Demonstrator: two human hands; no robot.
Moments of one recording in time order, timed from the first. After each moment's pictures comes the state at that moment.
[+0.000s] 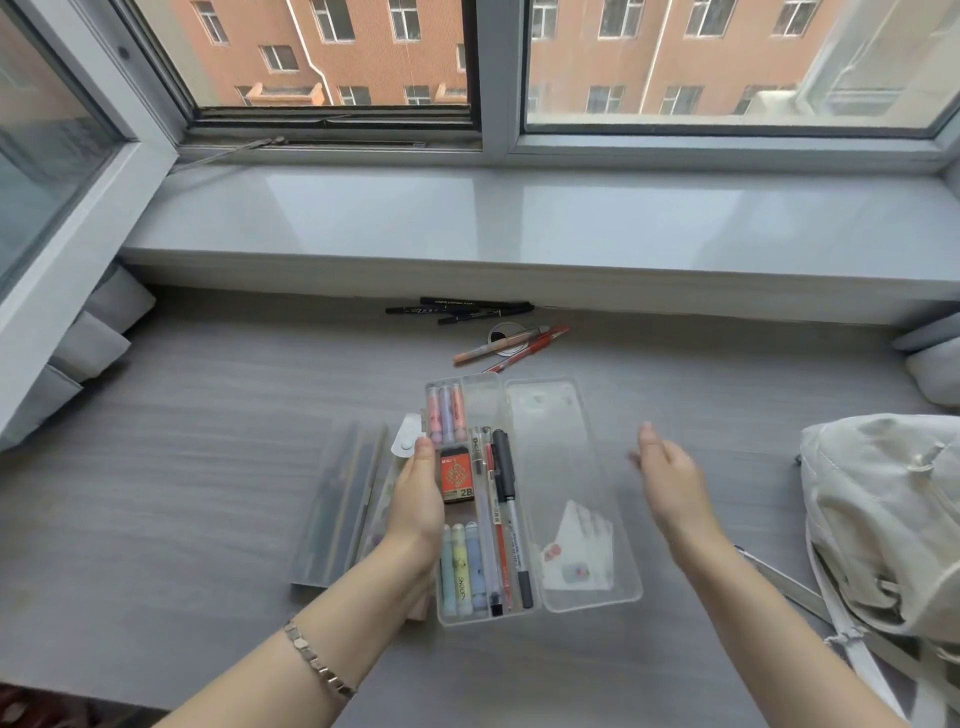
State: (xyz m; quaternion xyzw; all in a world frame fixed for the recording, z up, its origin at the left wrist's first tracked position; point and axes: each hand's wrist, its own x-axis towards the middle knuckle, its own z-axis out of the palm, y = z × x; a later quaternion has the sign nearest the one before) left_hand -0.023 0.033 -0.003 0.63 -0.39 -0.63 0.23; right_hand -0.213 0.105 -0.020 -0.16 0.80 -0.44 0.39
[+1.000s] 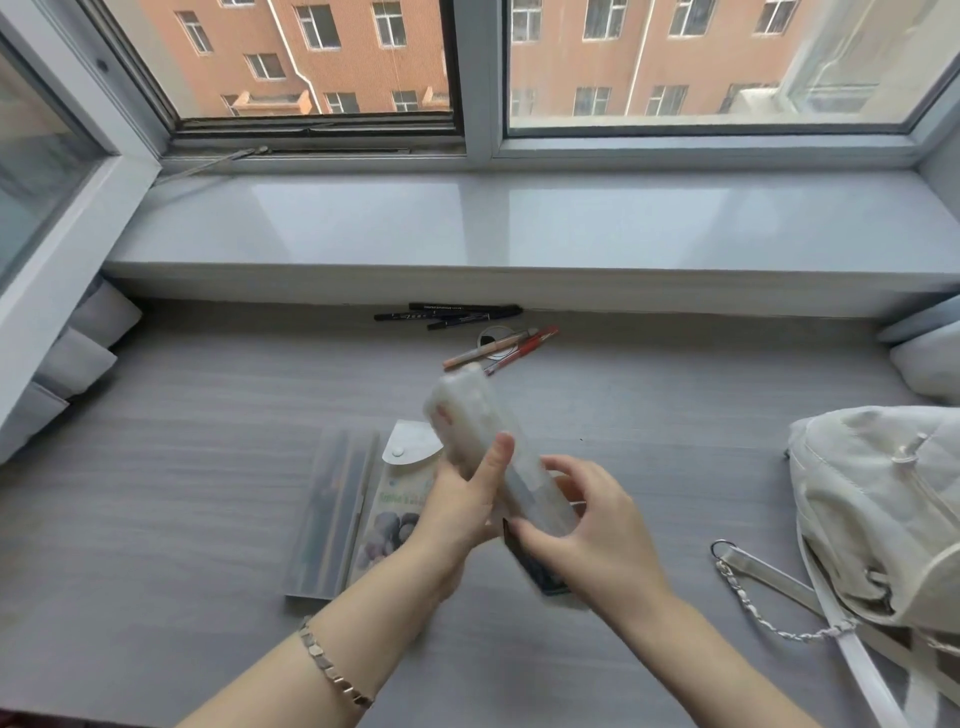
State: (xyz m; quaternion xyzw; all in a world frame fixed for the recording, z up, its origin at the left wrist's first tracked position) left_hand -0.047 0.044 0.007 0.53 -0.41 -0.71 0.21; right_hand -0.151 0.124 0.012 -0.43 0.77 -0.36 0.30
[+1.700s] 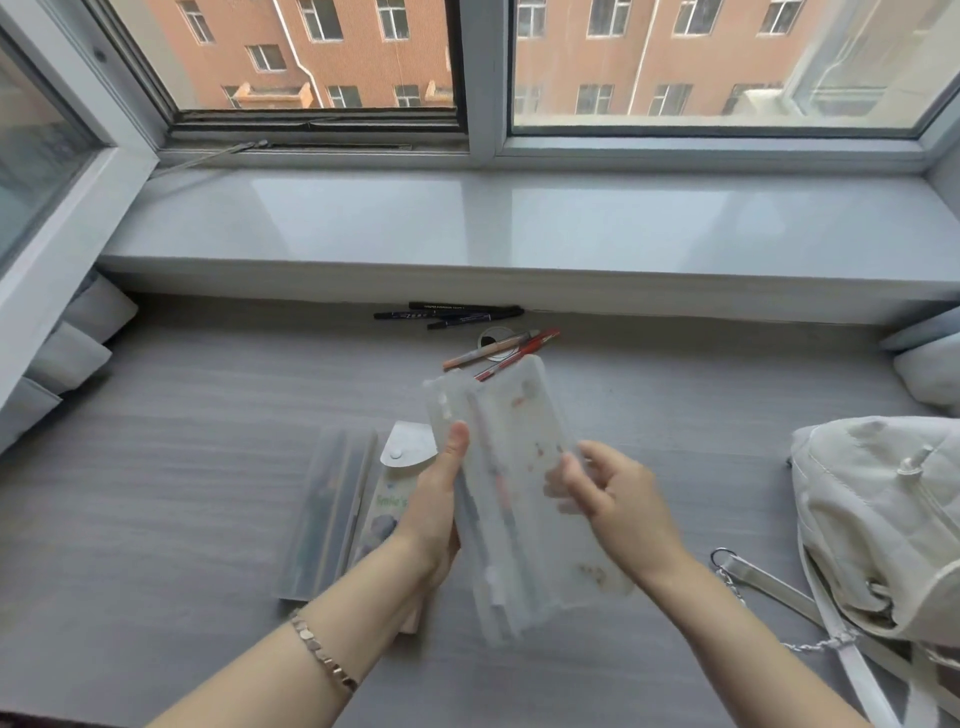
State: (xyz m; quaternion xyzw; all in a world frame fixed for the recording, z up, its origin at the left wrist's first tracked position) left_hand -0.039 0.030 0.004 0.52 -0.36 -0.76 0.18; right_hand -0.181 0.108 0.001 -0.39 0.72 -0.43 0.37
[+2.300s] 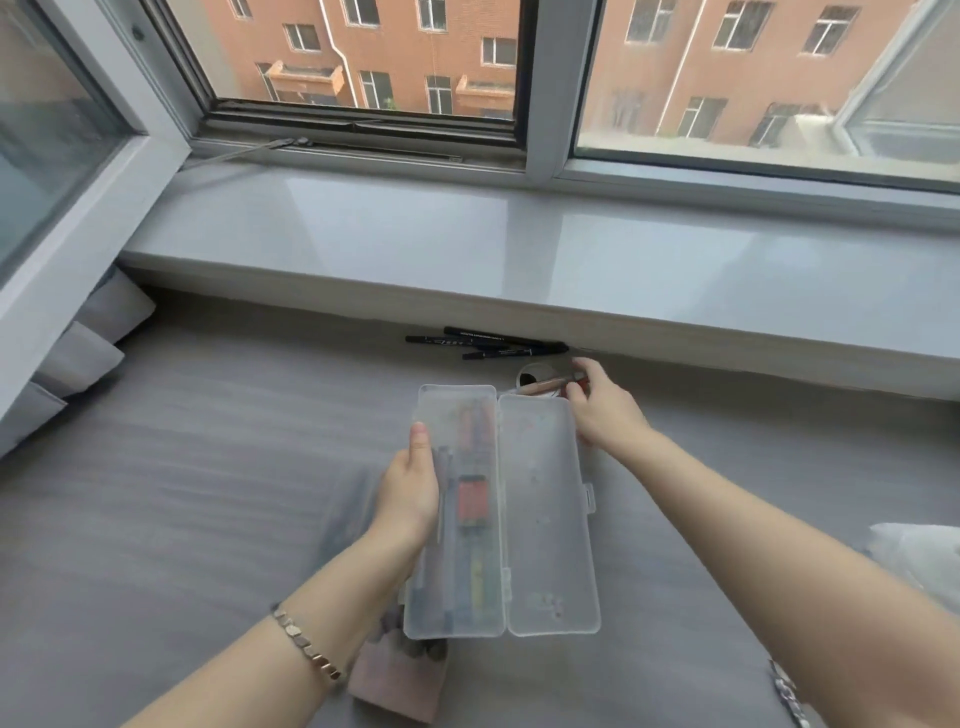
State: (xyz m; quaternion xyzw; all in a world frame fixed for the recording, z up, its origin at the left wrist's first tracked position) left_hand -0.024 -0.051 -0.014 0.68 -0.45 -0.54 0.19; right_hand -0.234 -0.061 -0.039 -0.40 0.82 -0.23 0.34
